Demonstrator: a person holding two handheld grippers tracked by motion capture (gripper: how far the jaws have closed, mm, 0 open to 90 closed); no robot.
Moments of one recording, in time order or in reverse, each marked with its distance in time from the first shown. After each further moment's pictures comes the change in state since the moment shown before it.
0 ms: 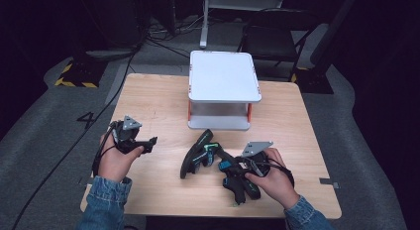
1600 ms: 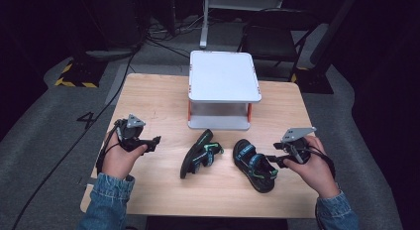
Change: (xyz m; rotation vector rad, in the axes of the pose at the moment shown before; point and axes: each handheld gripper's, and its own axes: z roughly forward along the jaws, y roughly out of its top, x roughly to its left) left arm -0.003 0.005 0.010 0.013 -0.031 0.003; right arm -0.068 -0.031 -0.077 0.071 -0.115 0.039
